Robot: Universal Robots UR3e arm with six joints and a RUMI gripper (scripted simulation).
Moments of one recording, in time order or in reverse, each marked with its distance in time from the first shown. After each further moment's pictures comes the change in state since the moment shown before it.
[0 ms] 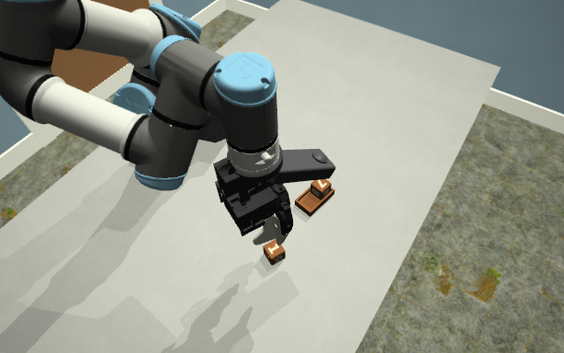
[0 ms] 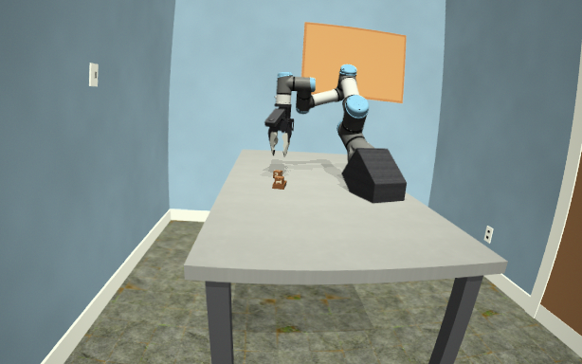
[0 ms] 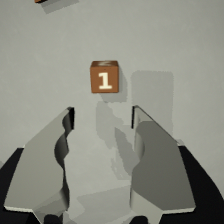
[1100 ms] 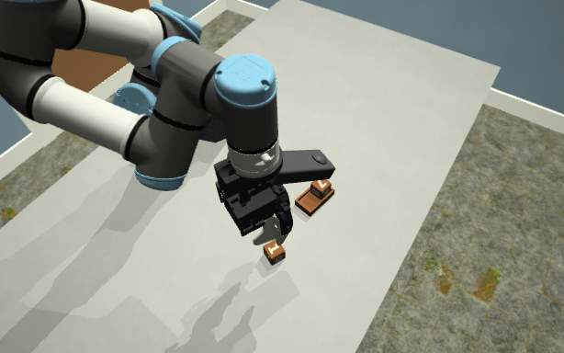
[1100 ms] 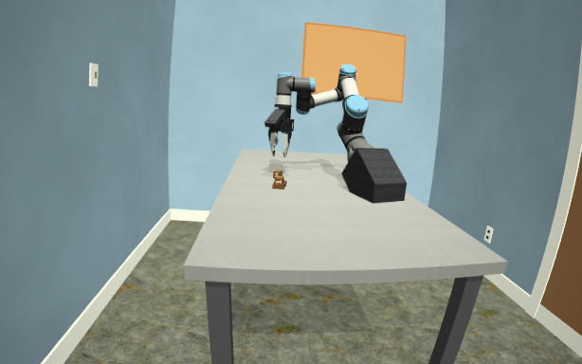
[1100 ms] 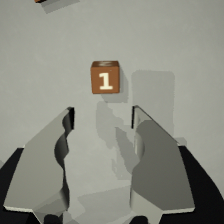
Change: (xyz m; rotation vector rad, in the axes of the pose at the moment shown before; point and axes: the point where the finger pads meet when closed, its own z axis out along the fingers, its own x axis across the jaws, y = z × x) arm -0.001 0.000 0.002 -0.001 -0.002 0.000
